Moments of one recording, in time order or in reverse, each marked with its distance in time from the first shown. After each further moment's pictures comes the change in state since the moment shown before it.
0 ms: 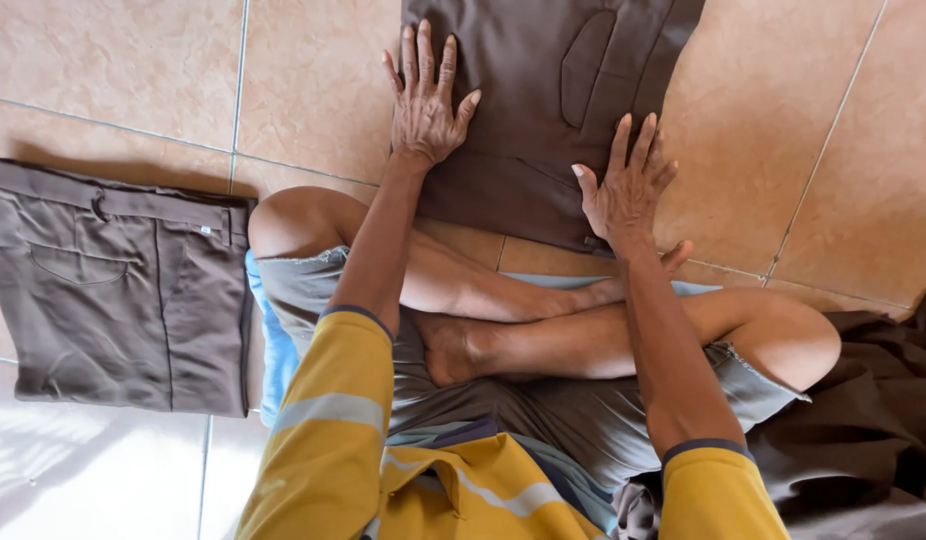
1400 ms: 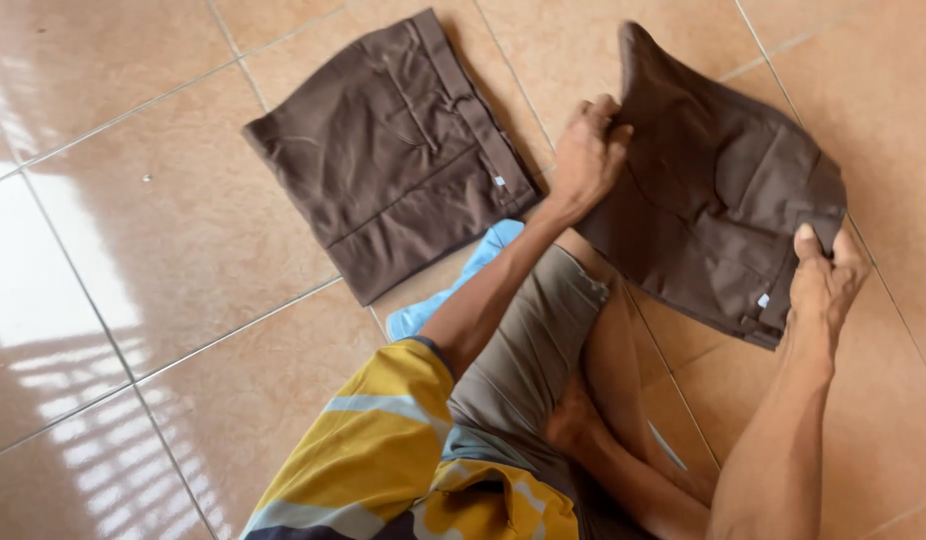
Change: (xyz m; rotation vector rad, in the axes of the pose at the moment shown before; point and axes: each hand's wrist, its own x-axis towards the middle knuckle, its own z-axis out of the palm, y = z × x) left_hand -0.091 -0.116 -0.272 -0.707 0.763 -0.779; right_hand 0.127 -0.241 -0.146 0.713 -0.066 -0.250
